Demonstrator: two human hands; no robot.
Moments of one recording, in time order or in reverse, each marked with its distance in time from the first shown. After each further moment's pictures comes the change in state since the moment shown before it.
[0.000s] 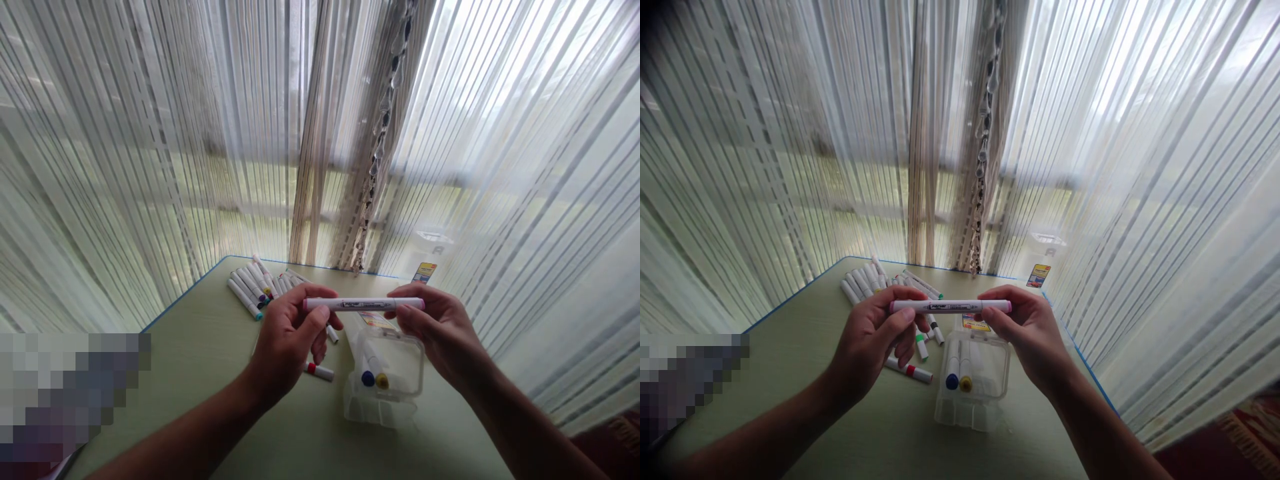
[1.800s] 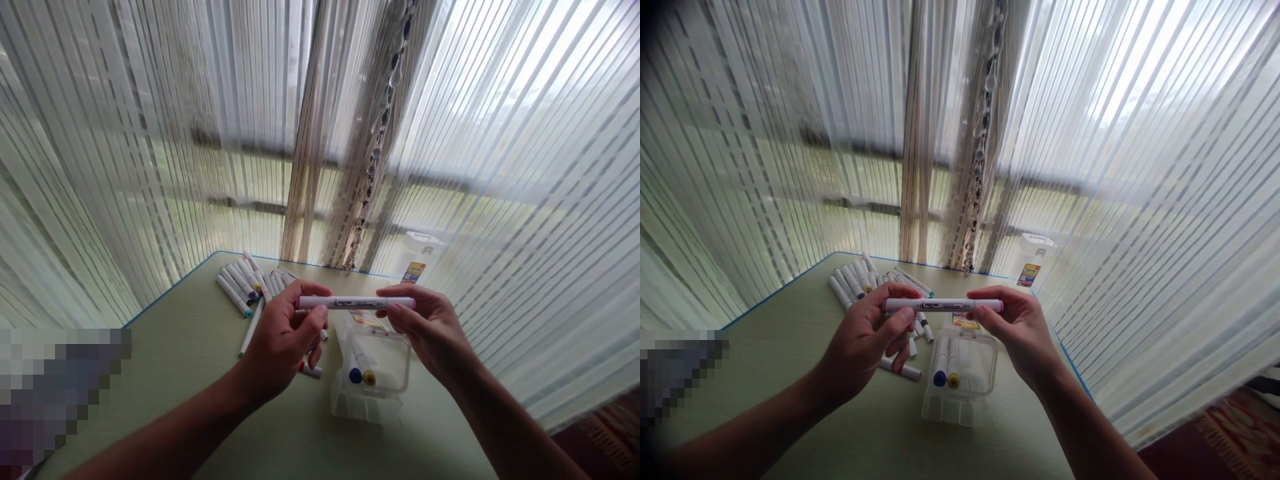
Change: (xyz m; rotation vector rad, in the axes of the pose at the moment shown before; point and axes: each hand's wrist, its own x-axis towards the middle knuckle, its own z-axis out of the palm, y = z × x) left_hand 0.003 -0.010 -0.001 -0.019 -0.084 -0.028; right_hand 0.000 0.002 -0.004 0.034 -0.022 -0.009
